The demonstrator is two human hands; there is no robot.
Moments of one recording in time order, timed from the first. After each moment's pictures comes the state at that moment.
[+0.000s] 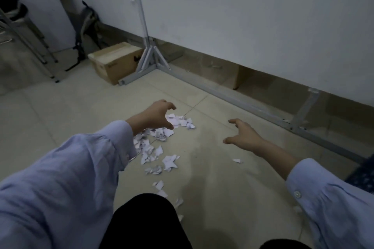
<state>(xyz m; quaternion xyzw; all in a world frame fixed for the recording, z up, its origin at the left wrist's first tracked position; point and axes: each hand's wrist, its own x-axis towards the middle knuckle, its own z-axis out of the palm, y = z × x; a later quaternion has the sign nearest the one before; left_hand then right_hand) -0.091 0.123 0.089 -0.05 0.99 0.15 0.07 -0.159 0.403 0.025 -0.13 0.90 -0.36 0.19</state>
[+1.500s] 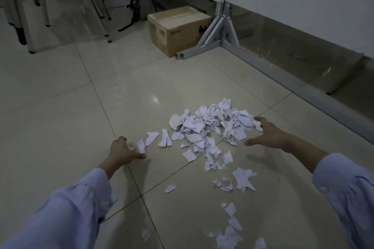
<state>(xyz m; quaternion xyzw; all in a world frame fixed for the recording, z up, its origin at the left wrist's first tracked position) 0.075 -0.164 -0.118 -0.51 0.77 0.39 0.00 -0.222 0.156 -0.081 -0.19 0.90 -0.23 0.31</state>
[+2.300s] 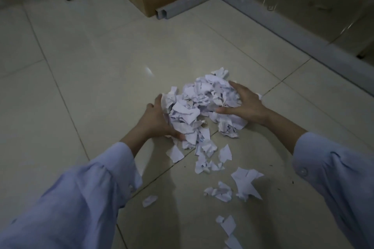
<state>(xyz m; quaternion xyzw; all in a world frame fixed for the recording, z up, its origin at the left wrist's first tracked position) -0.094 -0.137 -0.170 -0.33 0.88 0.32 0.11 -0.286 0.081 -0.170 -0.27 0.87 -0.29 0.28</state>
